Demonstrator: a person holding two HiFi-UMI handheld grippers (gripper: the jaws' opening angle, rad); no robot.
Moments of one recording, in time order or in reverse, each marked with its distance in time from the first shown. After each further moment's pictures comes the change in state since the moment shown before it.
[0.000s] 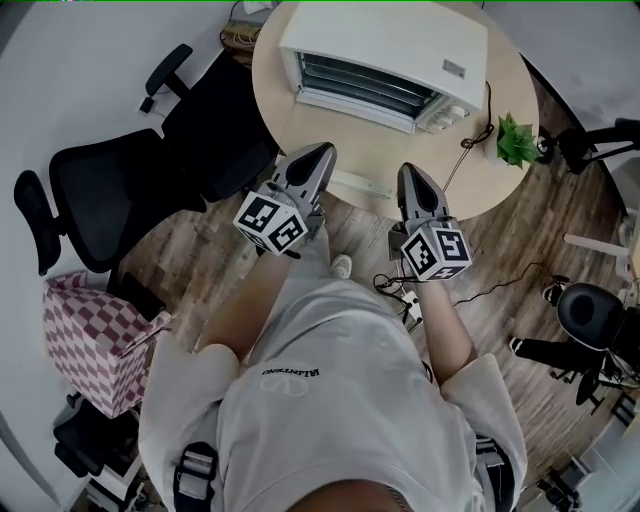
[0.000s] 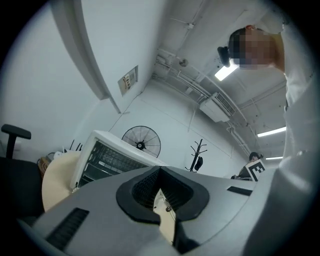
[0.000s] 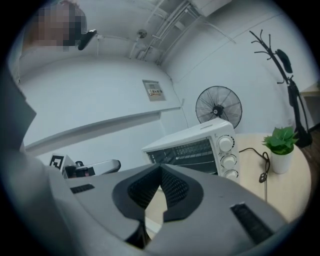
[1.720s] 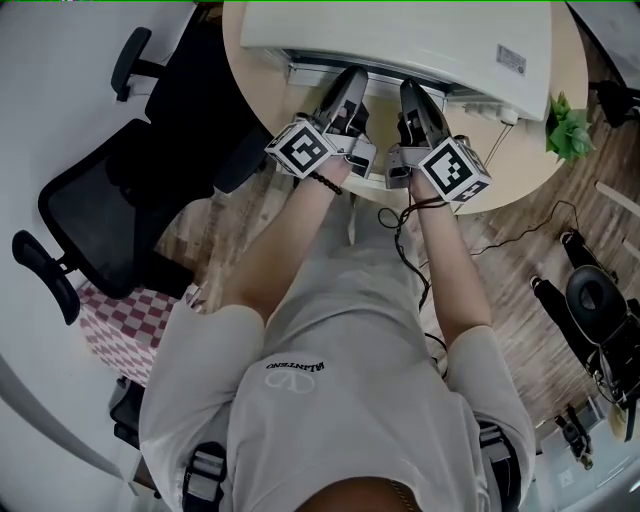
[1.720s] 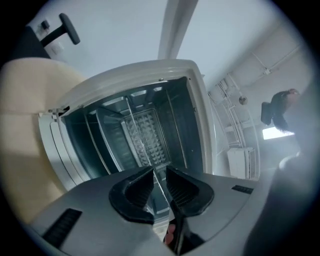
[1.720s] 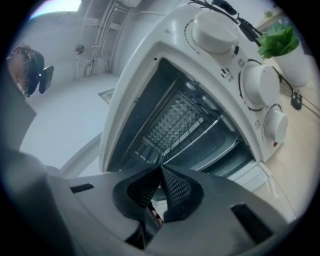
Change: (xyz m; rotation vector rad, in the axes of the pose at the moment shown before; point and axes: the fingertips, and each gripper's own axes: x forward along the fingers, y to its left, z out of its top) left arm 0.169 0.171 -0.097 -0.728 -0.075 0.057; right arm 0.209 -0.110 -0.053 0.556 -0.001 -0.055
